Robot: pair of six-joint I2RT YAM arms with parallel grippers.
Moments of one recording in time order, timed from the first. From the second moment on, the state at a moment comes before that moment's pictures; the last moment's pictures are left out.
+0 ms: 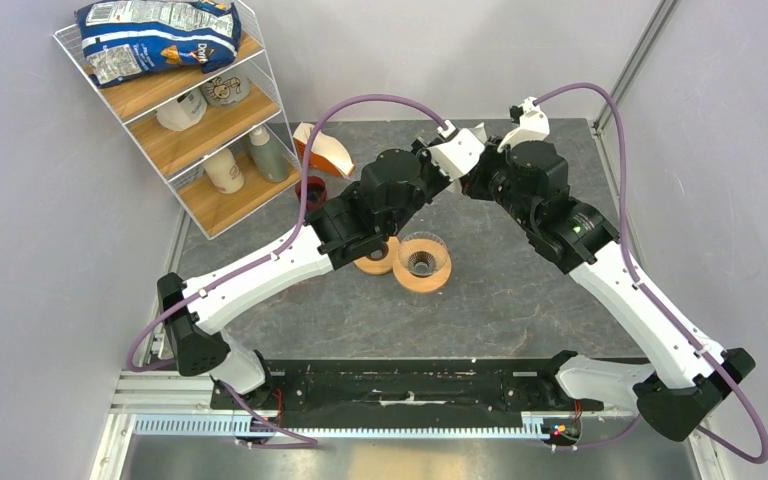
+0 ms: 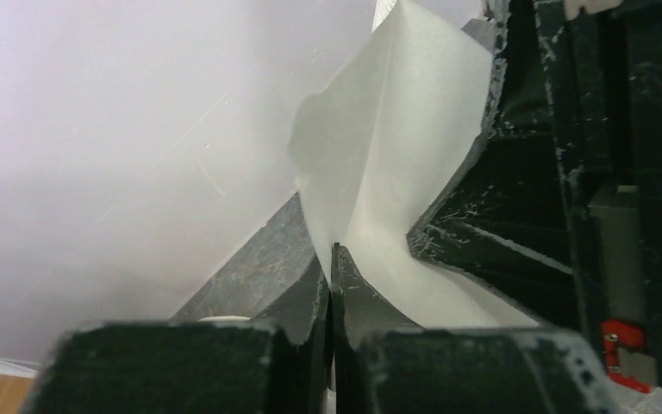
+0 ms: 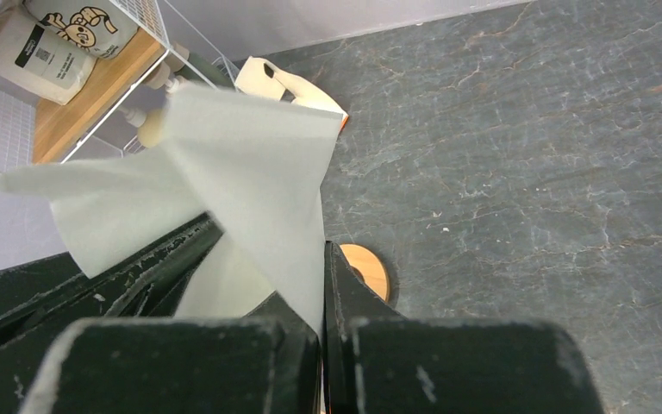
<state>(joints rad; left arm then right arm) -1.05 1.54 1.61 -0.16 -0.45 0.43 0.61 1.17 1.34 -0.42 0.23 0.56</state>
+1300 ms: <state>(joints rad) -1.08 1.54 1.61 -0.20 -0.41 0.32 0.61 1.15 1.27 -0.23 0.29 0.41</state>
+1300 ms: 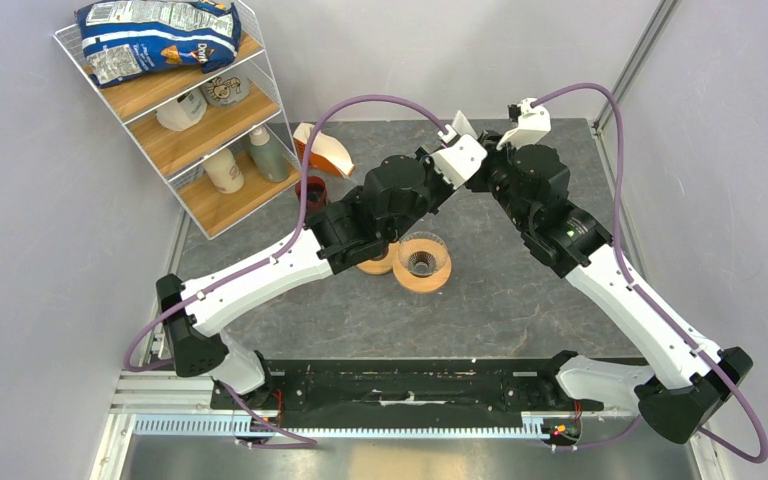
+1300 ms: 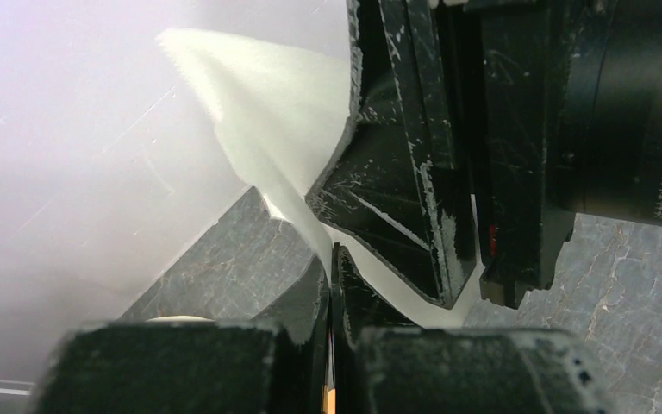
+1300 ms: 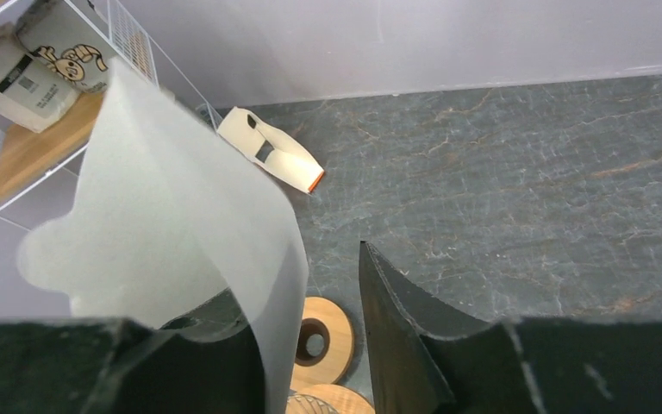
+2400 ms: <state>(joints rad) -0.74 1.13 1.52 -0.39 0.34 0.28 0.43 1.04 1.26 -0.40 -0.04 0.35</state>
